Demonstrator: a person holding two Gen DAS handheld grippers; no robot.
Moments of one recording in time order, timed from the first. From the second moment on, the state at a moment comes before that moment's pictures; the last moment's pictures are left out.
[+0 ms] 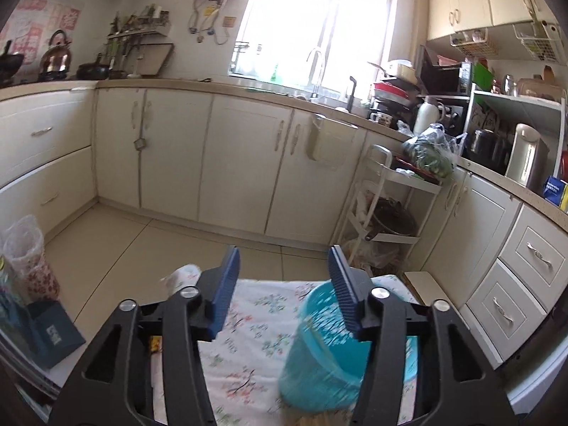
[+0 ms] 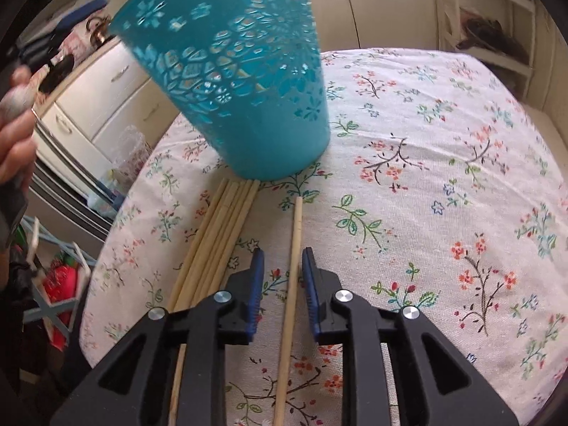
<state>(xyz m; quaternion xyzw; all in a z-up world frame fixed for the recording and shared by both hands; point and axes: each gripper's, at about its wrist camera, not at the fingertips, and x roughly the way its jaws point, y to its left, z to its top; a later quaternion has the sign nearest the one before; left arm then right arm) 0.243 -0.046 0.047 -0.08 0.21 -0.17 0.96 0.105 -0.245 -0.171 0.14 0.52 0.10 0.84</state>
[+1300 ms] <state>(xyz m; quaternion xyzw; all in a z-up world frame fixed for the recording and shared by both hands) 0.232 0.002 -0.113 -0.11 0.36 -0.09 0.92 0.207 -0.277 -0.017 0.27 0.16 0.01 0.95</state>
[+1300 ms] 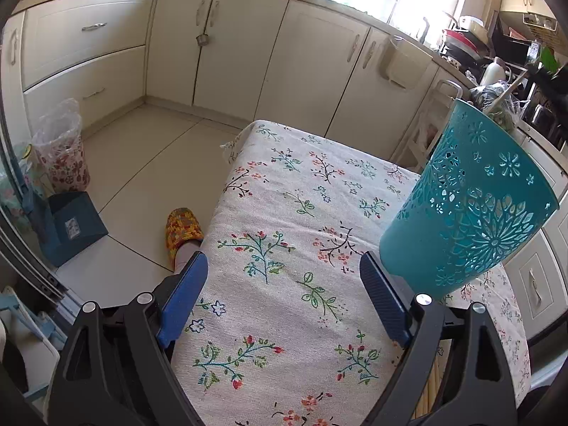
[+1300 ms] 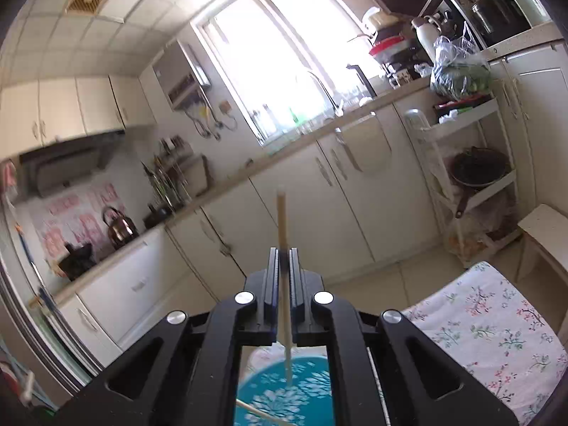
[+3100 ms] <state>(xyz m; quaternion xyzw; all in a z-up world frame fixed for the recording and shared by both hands) 0.220 -0.023 -0.112 -0.07 0.39 -0.13 0.91 0.086 -0.245 -0.180 0.14 0.49 0.00 0.86</state>
